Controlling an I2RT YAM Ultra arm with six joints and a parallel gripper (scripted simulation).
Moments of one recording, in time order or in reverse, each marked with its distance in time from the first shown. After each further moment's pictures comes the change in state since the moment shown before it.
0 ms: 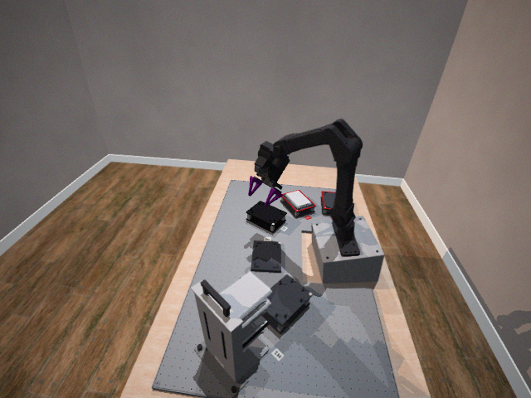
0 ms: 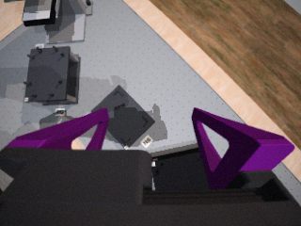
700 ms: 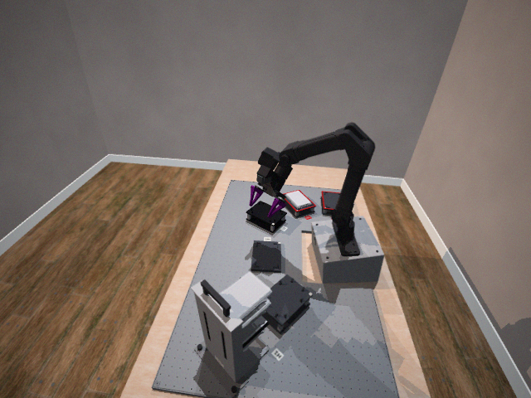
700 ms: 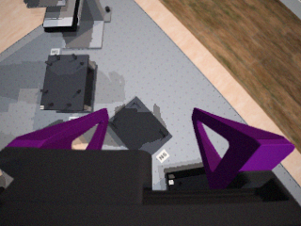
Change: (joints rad) arm 0.179 -0.178 -0.189 0.158 0.038 0.179
